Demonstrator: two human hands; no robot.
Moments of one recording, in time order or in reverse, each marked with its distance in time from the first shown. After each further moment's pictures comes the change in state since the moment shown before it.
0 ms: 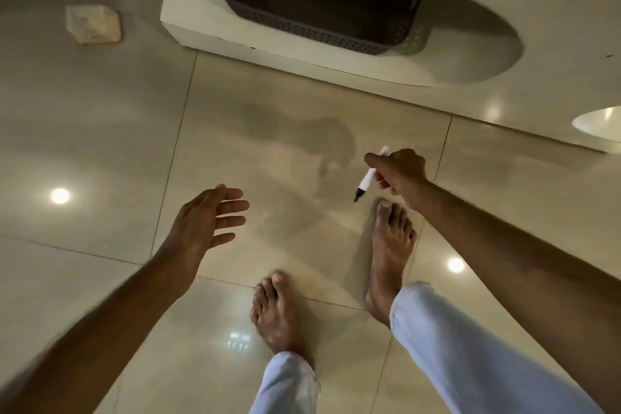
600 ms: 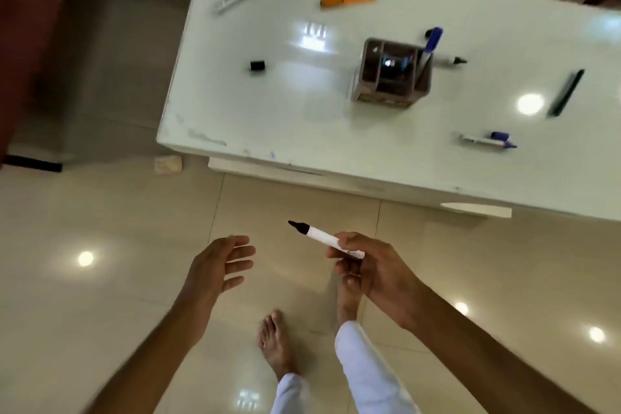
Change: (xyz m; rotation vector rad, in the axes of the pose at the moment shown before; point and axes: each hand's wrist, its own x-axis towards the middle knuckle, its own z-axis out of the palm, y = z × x) left_hand -0.264 0.204 -0.004 -0.093 -0.007 0.086; right_hand -0.324 -0.126 -0.251 0.874 -0.669 0.062
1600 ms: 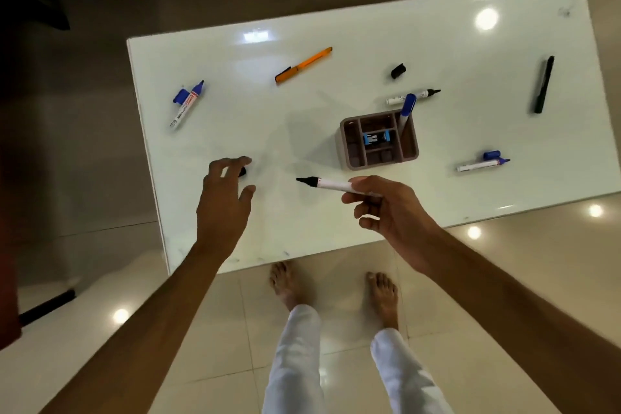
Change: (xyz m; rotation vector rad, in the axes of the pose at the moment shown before) left_hand 0.195 0.280 0.055 1.036 0.024 0.934; right_hand 0.067 -0.229 0.070 0.148 0.283 -0.240
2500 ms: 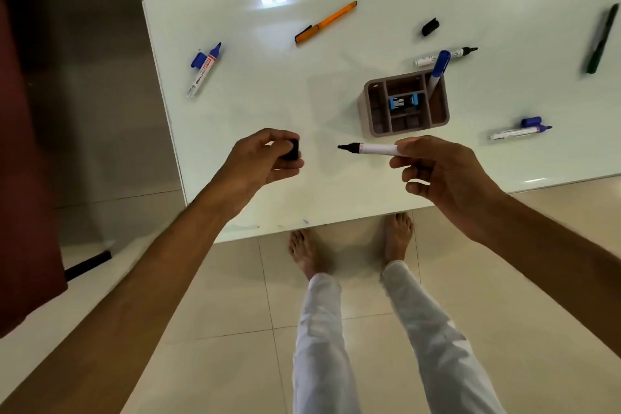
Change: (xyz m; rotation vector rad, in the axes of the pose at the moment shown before) left_hand 0.004 0.059 -0.051 -0.936 -0.431 -0.535; right_hand -0.015 -0.019 -0.022 -0.094 0.062 -0.024
